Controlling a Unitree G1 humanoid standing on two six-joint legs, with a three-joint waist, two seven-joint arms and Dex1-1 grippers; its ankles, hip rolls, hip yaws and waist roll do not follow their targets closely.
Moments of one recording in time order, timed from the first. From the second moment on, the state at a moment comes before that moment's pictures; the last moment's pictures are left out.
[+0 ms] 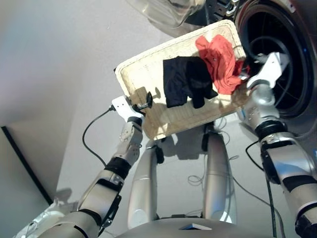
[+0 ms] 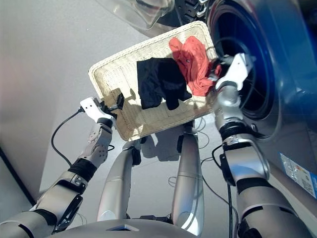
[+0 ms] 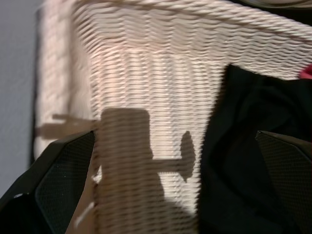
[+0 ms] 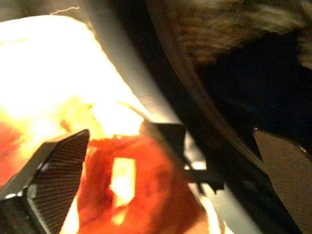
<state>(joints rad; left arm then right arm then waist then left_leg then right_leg) -0.55 0.17 -0.31 0.66 -0.79 -0.34 0.08 -0.86 -0.44 0.31 0.95 0.46 -0.31 -0.22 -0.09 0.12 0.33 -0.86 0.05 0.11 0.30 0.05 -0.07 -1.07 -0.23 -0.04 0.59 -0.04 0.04</state>
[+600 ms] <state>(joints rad) -0.74 0.13 -0.40 0.85 -0.72 -0.30 0.06 -0.72 -0.37 0.49 0.54 0.20 -0.31 -0.14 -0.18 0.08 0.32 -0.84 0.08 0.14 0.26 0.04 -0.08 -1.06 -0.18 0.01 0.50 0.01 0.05</state>
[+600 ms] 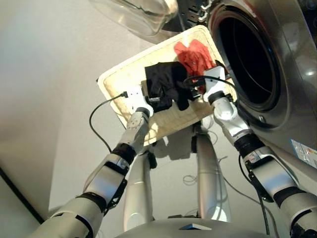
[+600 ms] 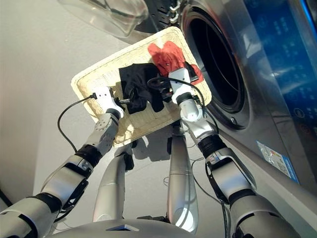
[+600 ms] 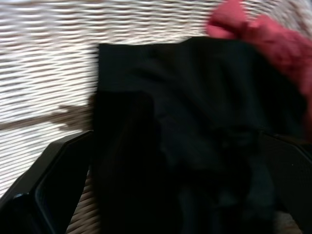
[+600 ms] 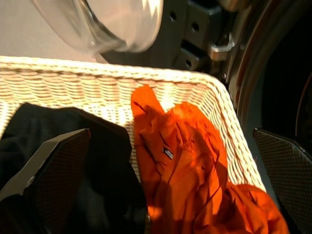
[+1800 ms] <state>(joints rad) -0.80 0.13 -0.29 0.87 -0.78 -0.30 0.12 -0.67 -0.37 0.53 0.54 0.09 -0.31 -0.13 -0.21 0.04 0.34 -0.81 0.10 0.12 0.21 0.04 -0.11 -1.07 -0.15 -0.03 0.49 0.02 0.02</state>
